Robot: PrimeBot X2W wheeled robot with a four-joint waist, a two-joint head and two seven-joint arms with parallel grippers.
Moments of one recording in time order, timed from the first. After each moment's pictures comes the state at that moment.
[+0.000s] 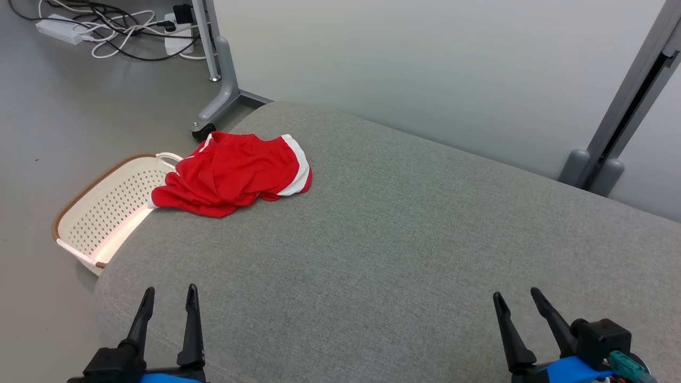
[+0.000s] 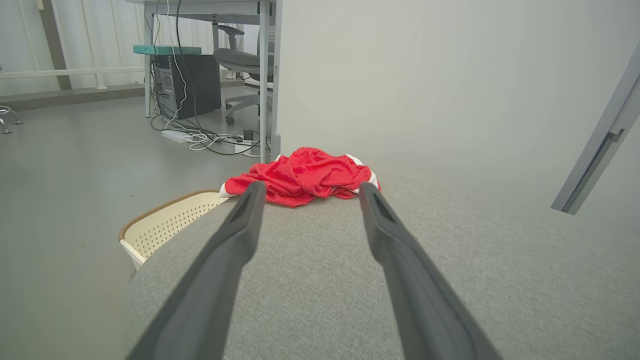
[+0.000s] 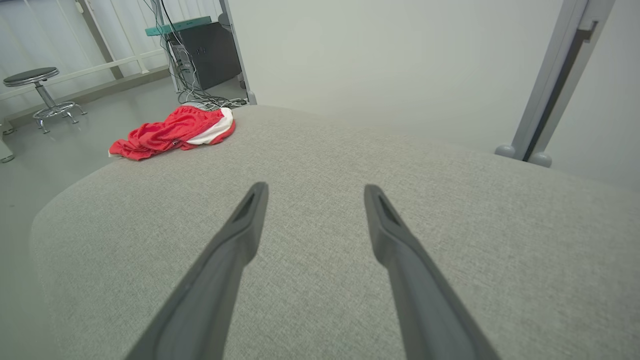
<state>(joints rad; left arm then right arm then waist) 0.07 0.17 -0.13 0.18 -0.30 -0.01 -0.26 0.07 -0.05 0.03 0.12 0.17 0.13 -0.07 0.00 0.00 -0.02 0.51</state>
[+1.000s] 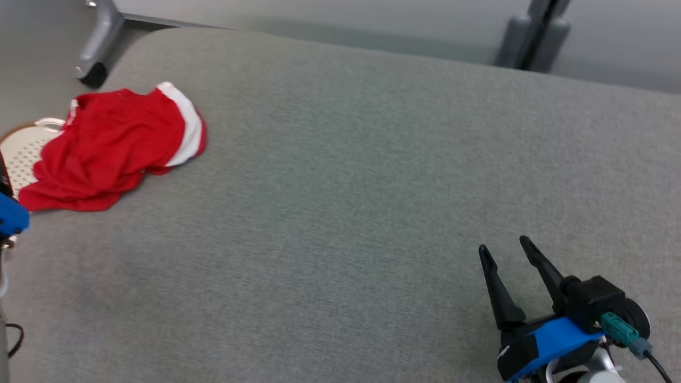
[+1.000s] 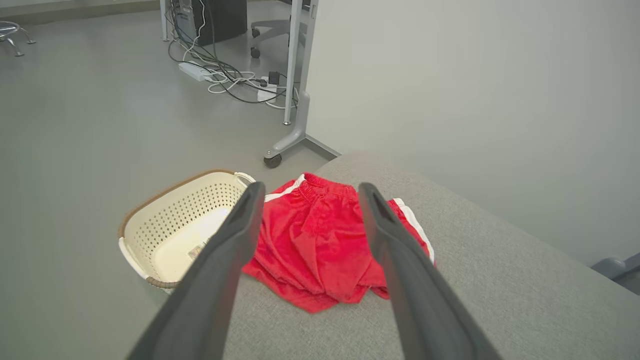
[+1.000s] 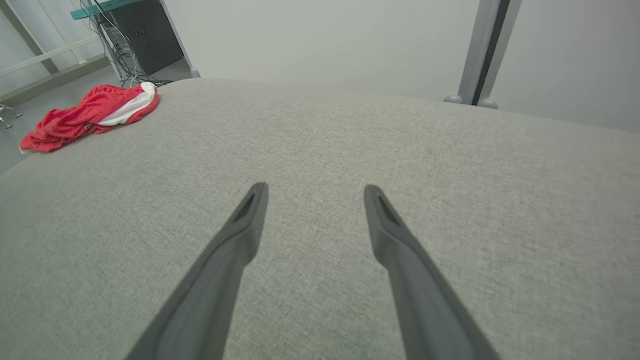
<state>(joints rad) -0.44 0.42 0.14 0.29 -0.57 0.09 0.30 -0.01 -0.05 0.07 0.00 0.09 0.13 -0.01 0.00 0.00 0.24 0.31</state>
